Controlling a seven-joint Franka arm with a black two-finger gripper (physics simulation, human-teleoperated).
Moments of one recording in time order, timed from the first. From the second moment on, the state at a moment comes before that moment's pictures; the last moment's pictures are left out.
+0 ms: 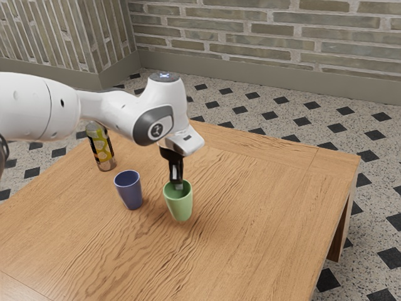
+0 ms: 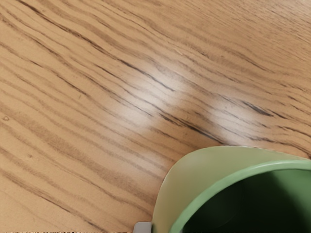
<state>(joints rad) -0.20 0.31 0.03 -1.86 0.06 2.17 0.86</state>
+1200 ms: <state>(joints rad) 0.05 0.18 0.01 -1.78 0.19 1.96 0.88</state>
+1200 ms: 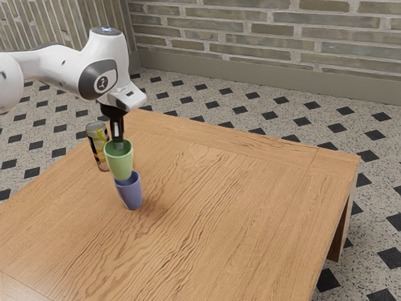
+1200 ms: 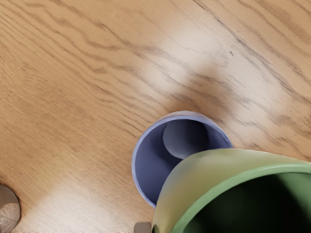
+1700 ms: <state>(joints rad) 0.04 0.26 0.02 -1.73 0.22 1.96 0.94</state>
